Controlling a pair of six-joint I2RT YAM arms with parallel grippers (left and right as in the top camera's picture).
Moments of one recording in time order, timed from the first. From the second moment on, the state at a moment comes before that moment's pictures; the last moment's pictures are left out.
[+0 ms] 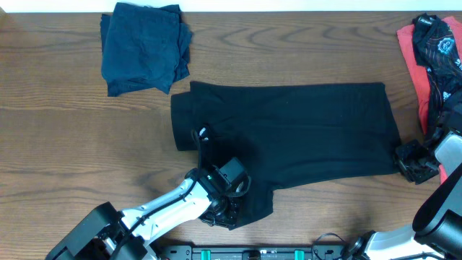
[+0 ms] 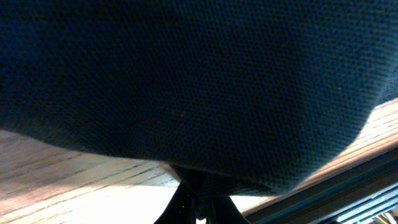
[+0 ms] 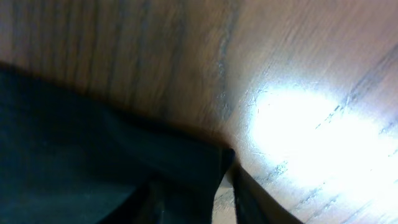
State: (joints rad) left arm -0.86 1.48 0.62 -0.68 0.36 -0.60; right arm -0.59 1.72 0.91 -0.68 0.02 0.55
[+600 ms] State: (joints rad) left arm -0.87 1.07 0.61 -0.79 0.34 -0.64; right arm -0.59 1.72 0.96 -0.92 0.00 0.60
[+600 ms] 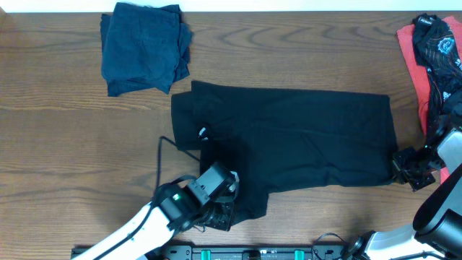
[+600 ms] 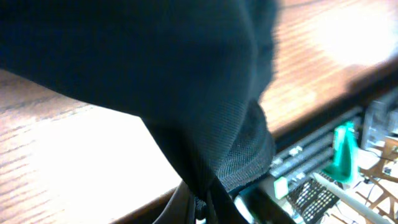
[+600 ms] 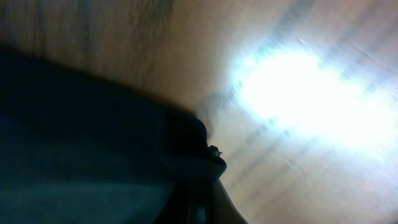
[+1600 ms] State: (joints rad) left arm -0.76 0.95 0.61 -0.43 -0.16 -0.50; right arm -0.59 1.48 1.00 -0.85 0.00 0.63
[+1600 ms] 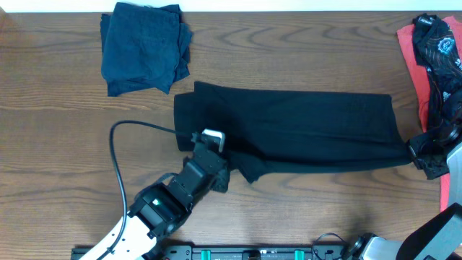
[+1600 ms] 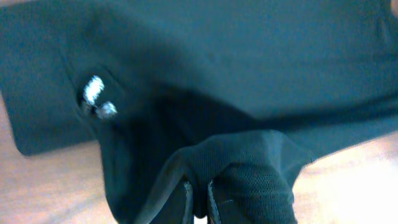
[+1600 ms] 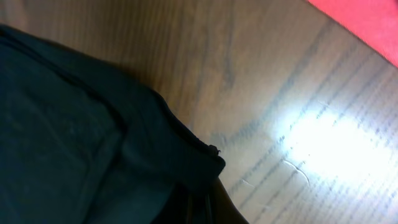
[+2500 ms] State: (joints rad) left arm -0.46 1.32 0.62 0.17 -0.19 -0.38; right arm -0.46 1.52 1.00 -0.54 -0.03 0.67
